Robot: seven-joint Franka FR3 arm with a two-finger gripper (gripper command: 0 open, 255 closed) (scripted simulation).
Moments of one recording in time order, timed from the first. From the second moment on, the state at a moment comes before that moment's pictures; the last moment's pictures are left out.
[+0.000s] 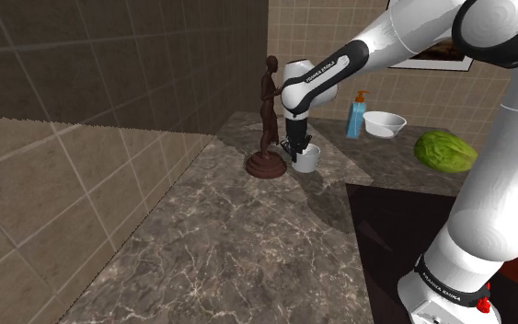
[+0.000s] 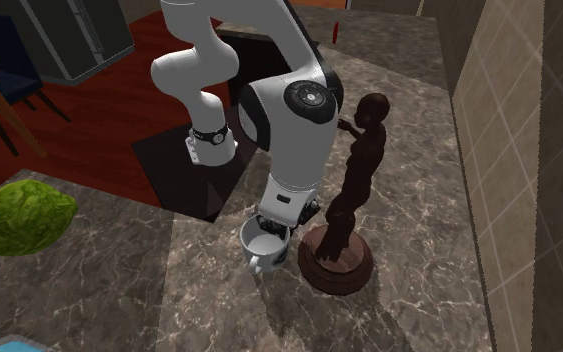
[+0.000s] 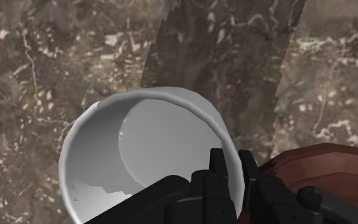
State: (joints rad) arm -0.10 0.12 0.00 -2.14 -0.05 2.16 0.15
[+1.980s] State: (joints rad) arm -0.10 -0.01 0.00 -1.94 -0.04 1.83 0.14
